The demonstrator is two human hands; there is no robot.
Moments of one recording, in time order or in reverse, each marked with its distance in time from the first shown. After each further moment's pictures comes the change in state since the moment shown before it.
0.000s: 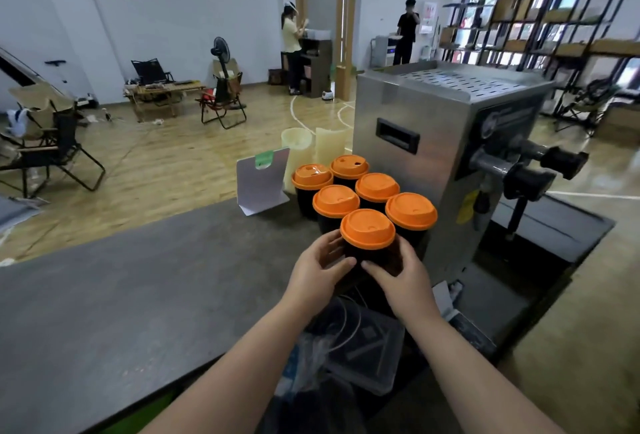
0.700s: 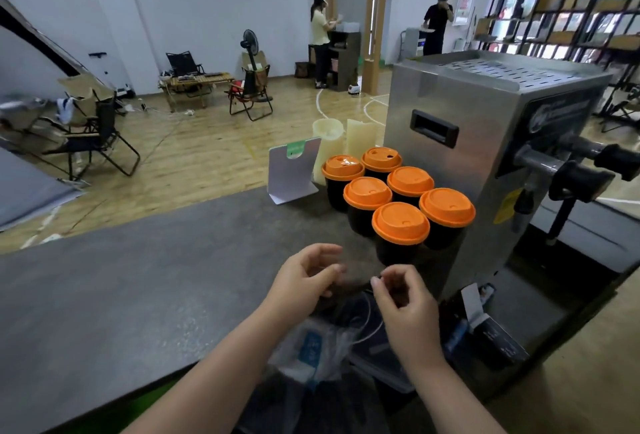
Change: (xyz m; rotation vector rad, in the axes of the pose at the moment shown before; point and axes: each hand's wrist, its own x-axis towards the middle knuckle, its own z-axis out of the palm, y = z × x) left_hand -0.043 0.000 -0.059 0.148 0.018 -0.043; right_hand -0.061 -0.009 0.040 0.041 0.064 -0.185
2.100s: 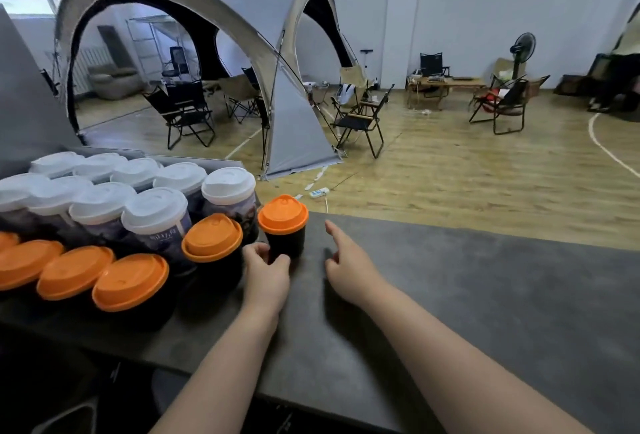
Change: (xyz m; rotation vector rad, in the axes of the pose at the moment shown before) left_hand -0.426 -0.125 -0.740 -0.059 1.324 -0.382; right_hand -0.305 -0.377 0.765 -0.129 -1.126 -0.177
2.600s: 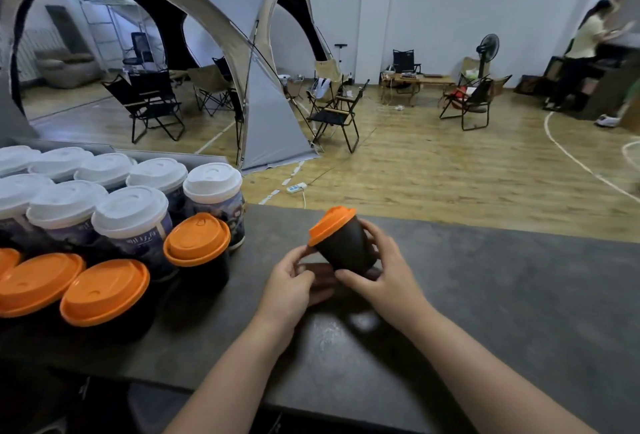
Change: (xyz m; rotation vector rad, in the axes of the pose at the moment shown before) left_hand -0.031 0.000 0.015 -0.278 -0.547 -0.057; right_hand -0.049 0.030 -0.029 0.255 0.272 -0.140
